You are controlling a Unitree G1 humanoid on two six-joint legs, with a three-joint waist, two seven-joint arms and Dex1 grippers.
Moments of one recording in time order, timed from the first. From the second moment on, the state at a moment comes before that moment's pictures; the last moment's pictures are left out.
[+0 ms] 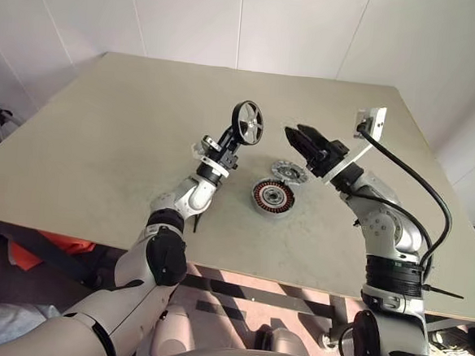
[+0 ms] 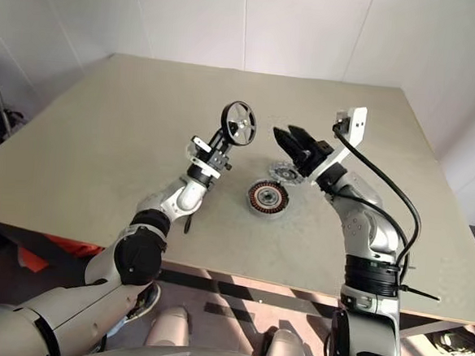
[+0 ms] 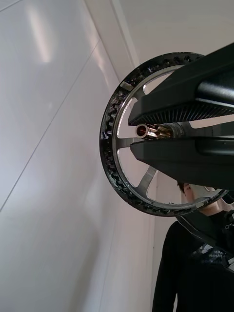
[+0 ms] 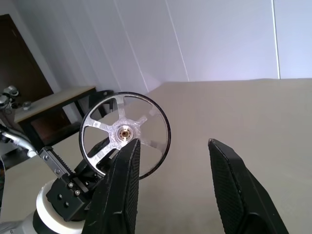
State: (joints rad) left arm -0.90 -0.13 0.89 1.04 -1.20 1.05 -0.54; right arm -0.48 -0.24 -0.23 -0.04 0.57 0.52 0.61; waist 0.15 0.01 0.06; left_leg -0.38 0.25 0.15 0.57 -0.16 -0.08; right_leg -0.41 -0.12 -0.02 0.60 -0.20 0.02
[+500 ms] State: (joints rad) left arm -0.90 -0.13 0.87 1.08 -1.20 1.03 -0.54; right arm -0.52 -0.04 -0.13 -0.04 0.56 0.43 0.53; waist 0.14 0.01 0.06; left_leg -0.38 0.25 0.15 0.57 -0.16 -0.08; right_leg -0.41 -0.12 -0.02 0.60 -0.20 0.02
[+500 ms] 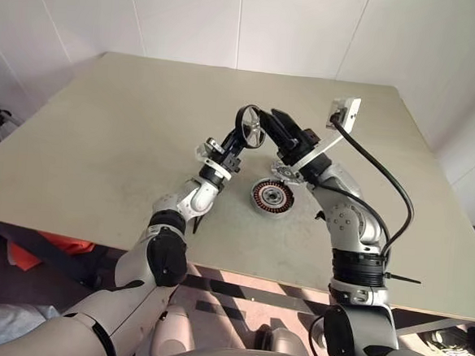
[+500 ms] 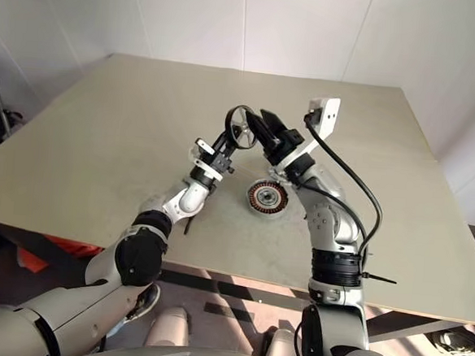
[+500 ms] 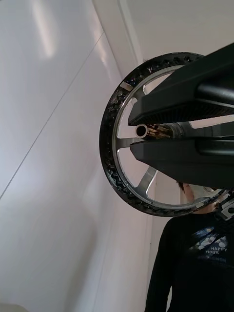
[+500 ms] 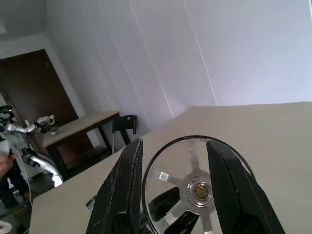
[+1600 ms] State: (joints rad) left arm -0.91 -0.13 0.86 1.09 -1.21 1.00 -0.55; right arm -0.47 -0.01 -0.13 0.18 0.53 0.19 0.57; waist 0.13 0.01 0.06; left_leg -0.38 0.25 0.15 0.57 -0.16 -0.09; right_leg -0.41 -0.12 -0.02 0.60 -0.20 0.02
